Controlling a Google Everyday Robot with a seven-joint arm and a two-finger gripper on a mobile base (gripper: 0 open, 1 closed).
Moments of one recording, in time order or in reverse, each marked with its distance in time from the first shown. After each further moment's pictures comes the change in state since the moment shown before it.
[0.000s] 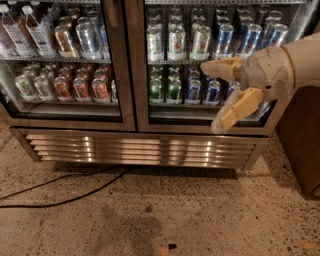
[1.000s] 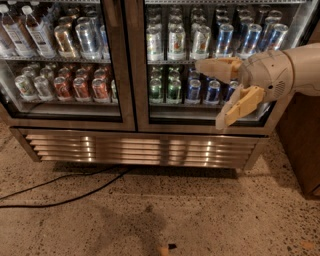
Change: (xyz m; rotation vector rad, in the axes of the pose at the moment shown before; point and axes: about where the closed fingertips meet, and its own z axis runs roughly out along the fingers) arm -0.018 0.007 -0.002 -0.097 -0.221 0.012
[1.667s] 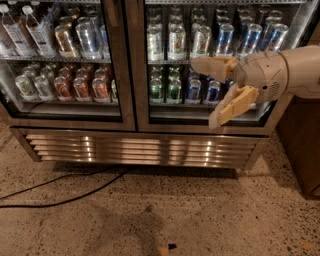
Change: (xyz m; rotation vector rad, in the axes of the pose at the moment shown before) arm -0.006 -0.001 0.009 0.011 -0.038 -0.011
